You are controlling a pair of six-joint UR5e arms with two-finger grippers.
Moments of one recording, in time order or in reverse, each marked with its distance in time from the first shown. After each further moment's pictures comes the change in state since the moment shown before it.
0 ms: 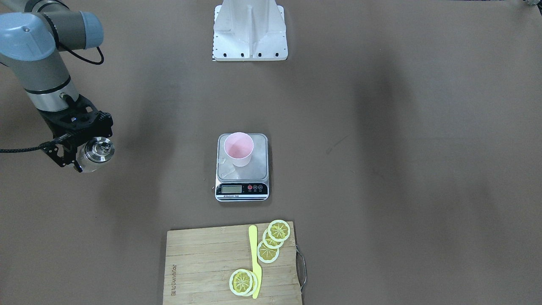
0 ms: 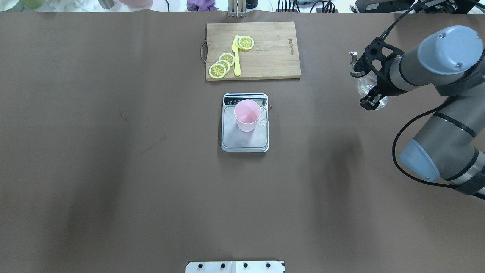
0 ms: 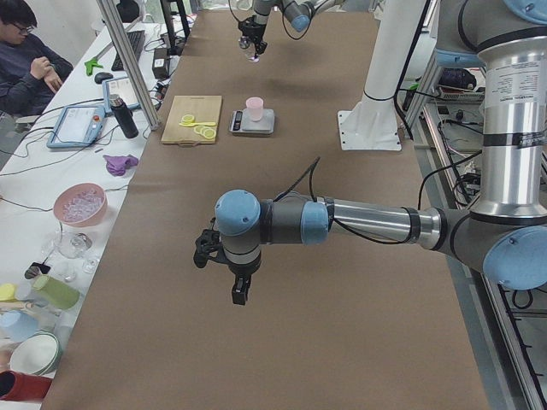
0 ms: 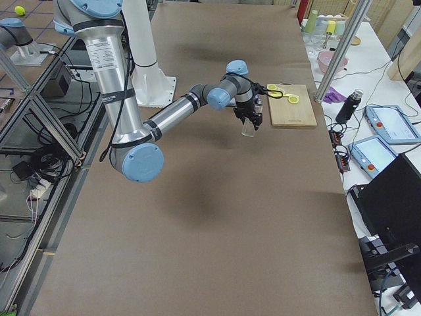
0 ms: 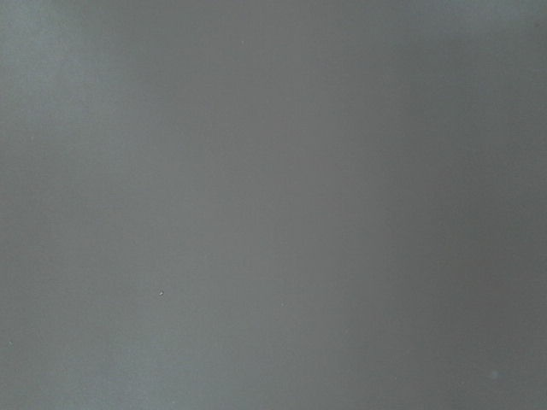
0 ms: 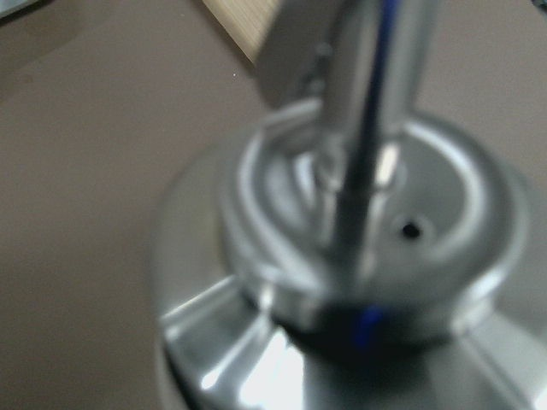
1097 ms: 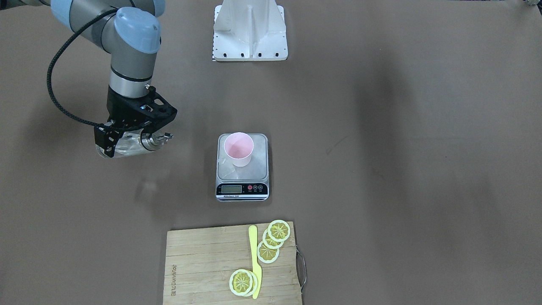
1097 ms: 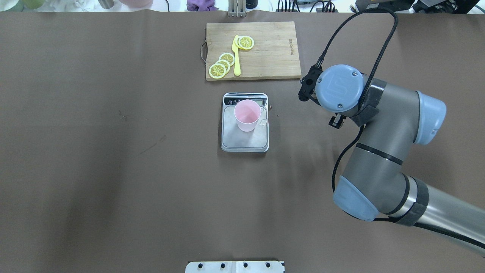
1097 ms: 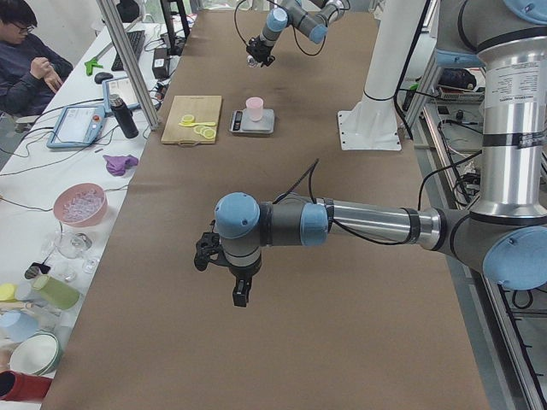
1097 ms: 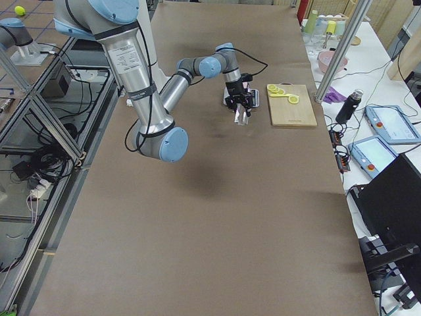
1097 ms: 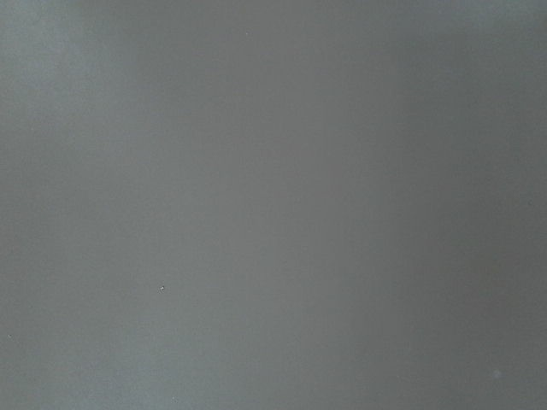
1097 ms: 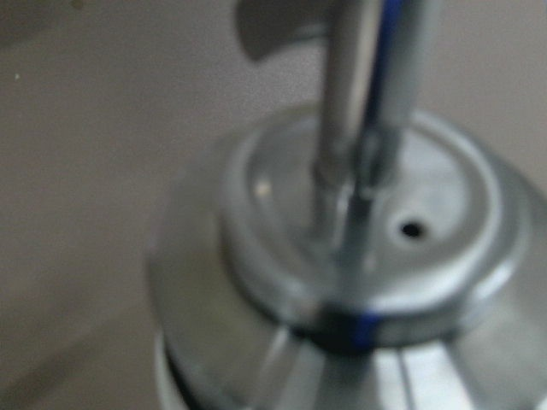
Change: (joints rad) left arm 0.001 0.000 0.008 0.005 0.000 -0.005; right arm -0.242 0.247 0.026 -0.557 -0.382 0.031
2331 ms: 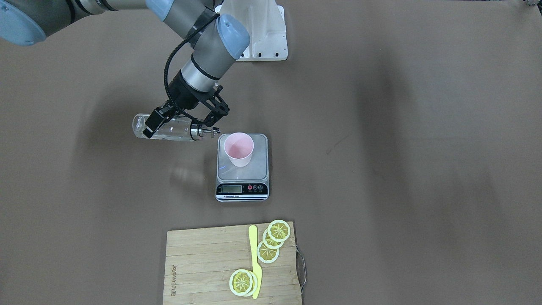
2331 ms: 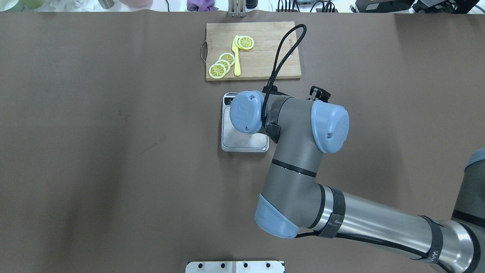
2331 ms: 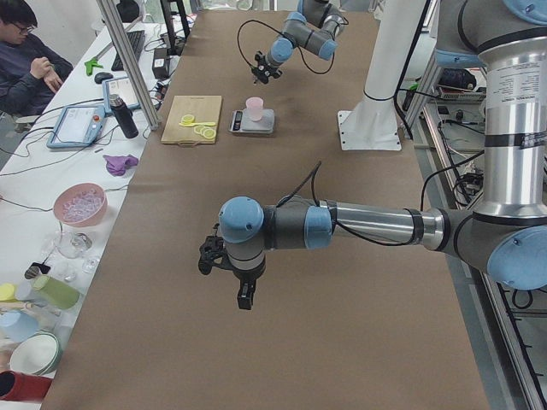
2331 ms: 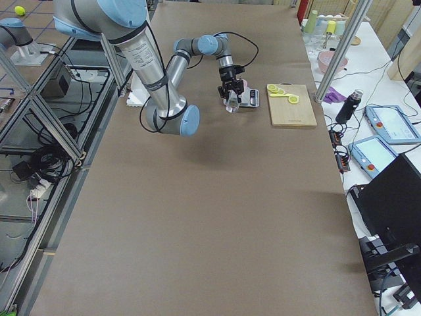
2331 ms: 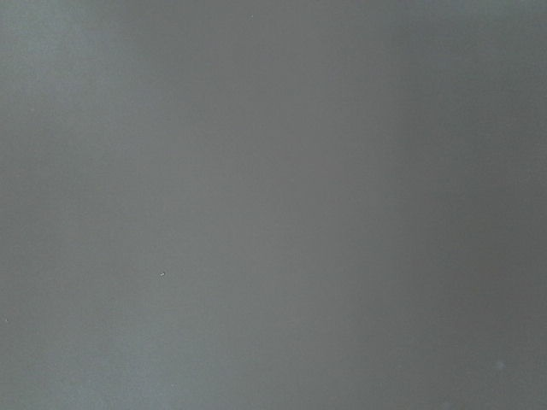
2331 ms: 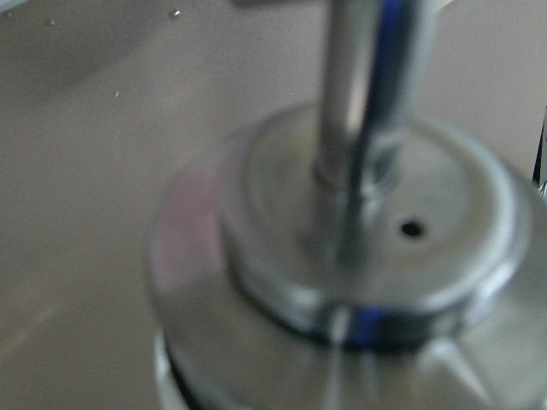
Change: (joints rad) left arm -0.001 0.018 -0.003 -0.002 -0.002 -0.004; right arm -0.124 0.281 -0.213 -0.373 -0.111 0.129
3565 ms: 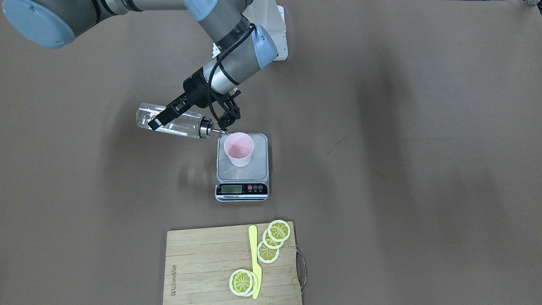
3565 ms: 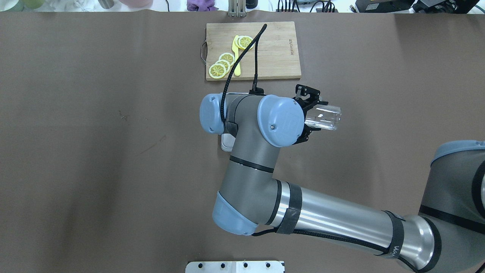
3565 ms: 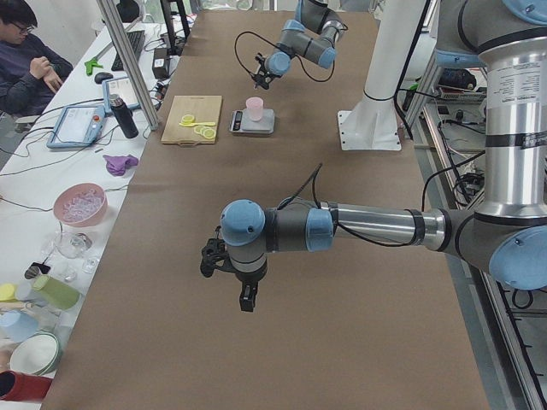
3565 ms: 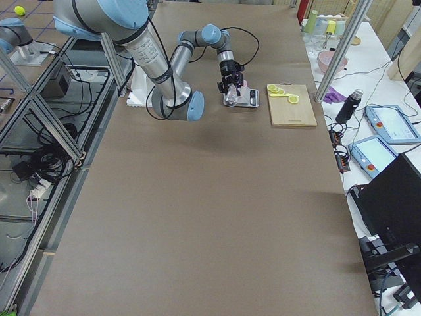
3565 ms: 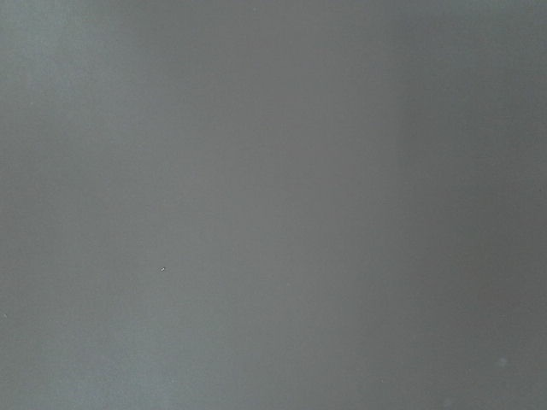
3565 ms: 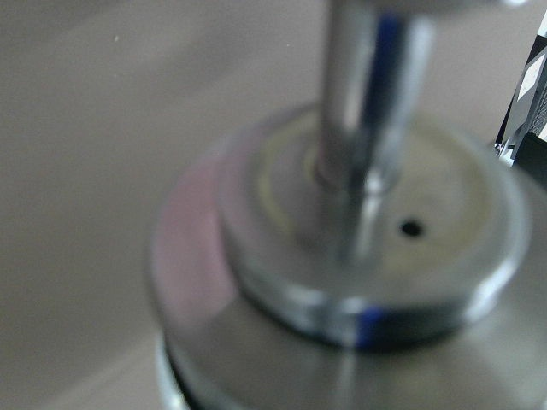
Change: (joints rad) left arm 0.002 0.008 0.003 -0.001 0.000 0.001; right arm -0.028 0.154 -0.160 -0.204 -0.049 0.001
